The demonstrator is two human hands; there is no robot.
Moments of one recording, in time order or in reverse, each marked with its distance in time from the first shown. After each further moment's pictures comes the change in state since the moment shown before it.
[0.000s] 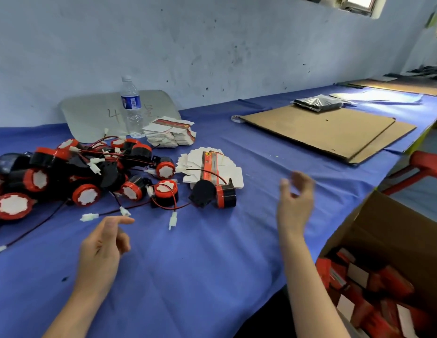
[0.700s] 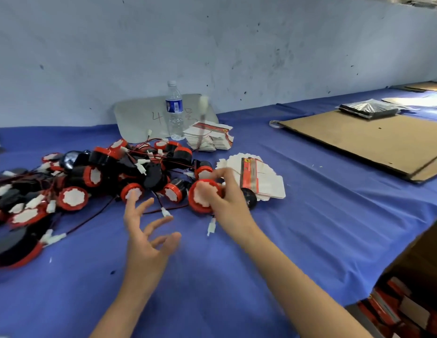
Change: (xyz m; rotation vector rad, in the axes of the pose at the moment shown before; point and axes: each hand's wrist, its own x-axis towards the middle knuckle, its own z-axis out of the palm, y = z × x) left_hand 0.000 0.014 0.000 -0.165 0.041 0.082; right_hand -0.101 -0.086 0.100 0.205 -1.046 -0.007
